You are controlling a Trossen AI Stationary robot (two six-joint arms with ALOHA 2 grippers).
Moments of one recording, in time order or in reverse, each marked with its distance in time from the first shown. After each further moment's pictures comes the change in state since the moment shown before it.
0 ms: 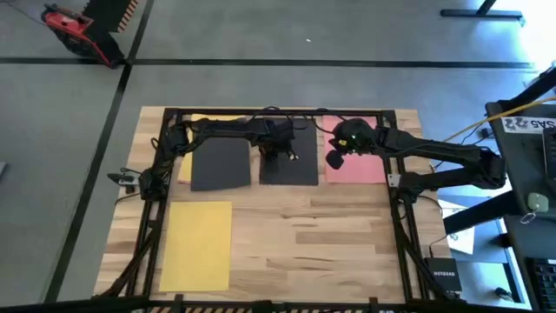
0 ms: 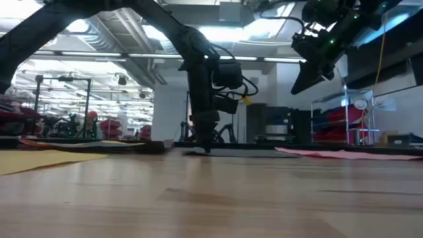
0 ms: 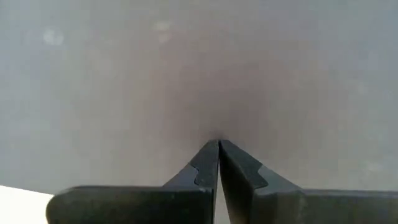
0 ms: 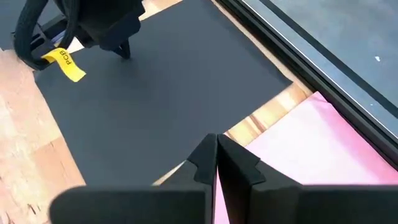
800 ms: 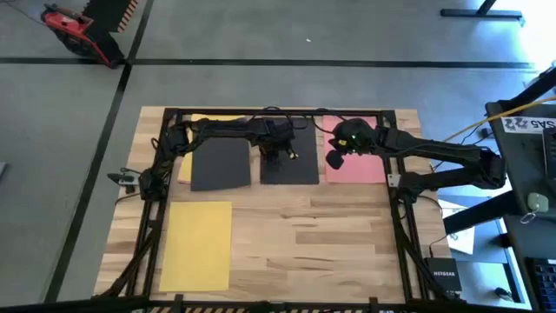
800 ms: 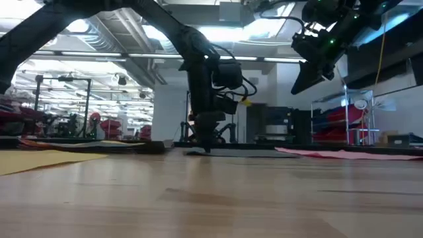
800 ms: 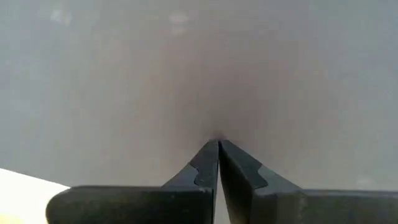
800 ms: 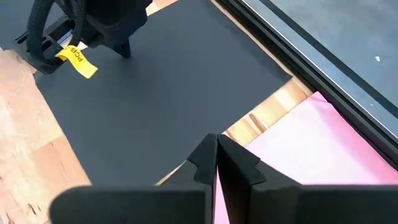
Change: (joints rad) left arm -0.004 0.000 0.001 -0.003 0.010 -0.173; right arm 0.000 0.000 0.000 0.000 0.000 0.000
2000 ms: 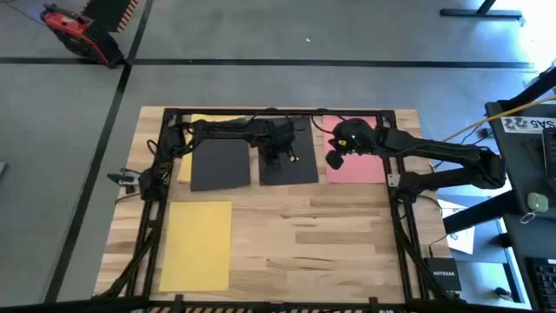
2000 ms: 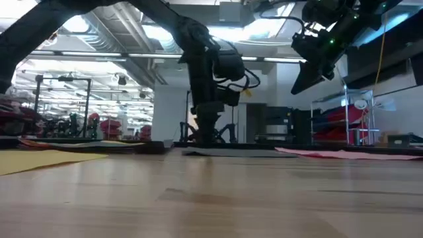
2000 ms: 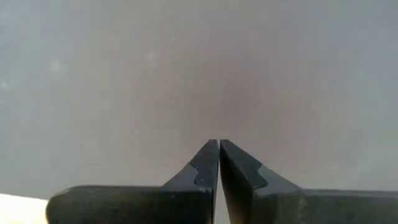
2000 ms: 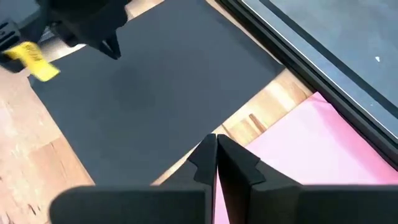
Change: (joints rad) left arm -0.032 -0.045 0.006 0.012 0.002 0.101; right arm 0.000 0.000 0.000 0.001 0.000 0.000
